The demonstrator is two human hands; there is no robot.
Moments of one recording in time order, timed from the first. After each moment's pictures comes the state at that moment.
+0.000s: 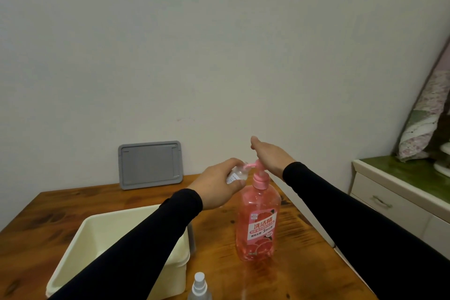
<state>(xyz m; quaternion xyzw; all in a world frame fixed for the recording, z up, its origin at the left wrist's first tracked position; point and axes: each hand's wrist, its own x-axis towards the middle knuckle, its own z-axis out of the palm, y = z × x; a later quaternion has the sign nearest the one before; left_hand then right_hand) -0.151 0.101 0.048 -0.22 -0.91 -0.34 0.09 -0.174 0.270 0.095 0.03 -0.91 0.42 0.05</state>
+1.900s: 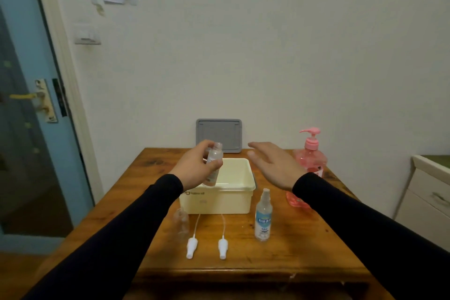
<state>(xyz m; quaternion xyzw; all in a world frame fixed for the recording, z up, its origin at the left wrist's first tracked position) 0.031 -0.057 0.036 -0.06 -0.88 -0.45 0.16 -0.011 0.168 0.049 0.31 -0.91 0.26 0.14</state>
